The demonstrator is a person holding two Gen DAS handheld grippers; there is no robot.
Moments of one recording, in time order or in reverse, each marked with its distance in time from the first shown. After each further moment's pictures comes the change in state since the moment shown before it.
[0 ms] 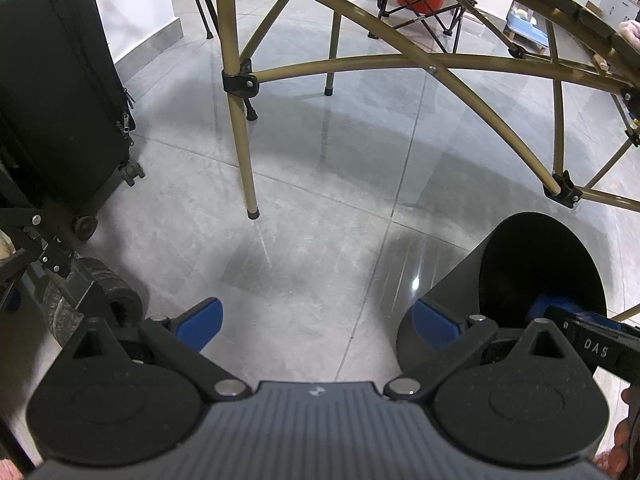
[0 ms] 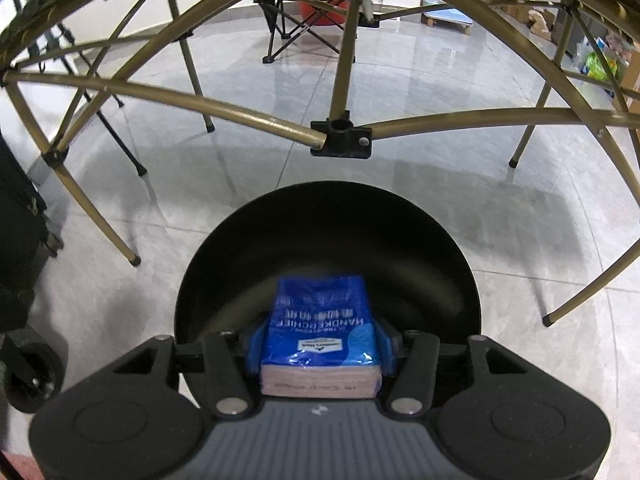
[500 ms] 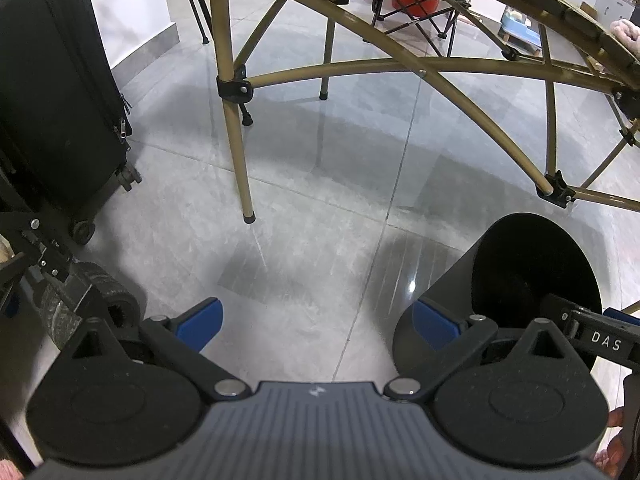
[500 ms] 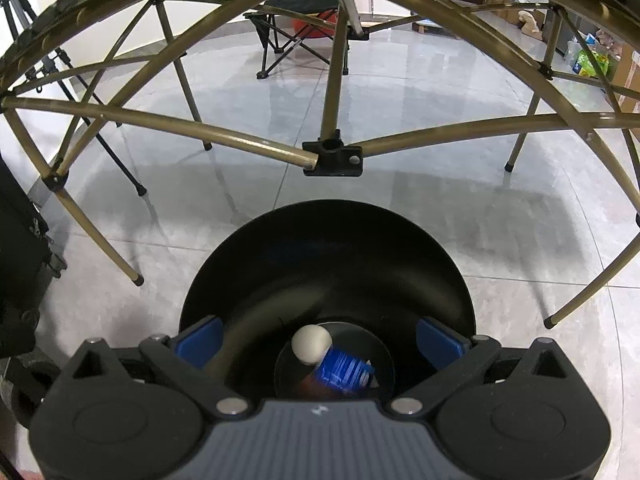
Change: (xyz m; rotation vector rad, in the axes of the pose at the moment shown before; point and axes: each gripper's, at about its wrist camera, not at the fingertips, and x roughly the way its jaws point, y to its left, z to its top) left arm -0.005 -0.004 -0.002 0.011 -0.015 -0.010; right arm -0.007 -0.004 0.004 0.028 -0.040 -0.001
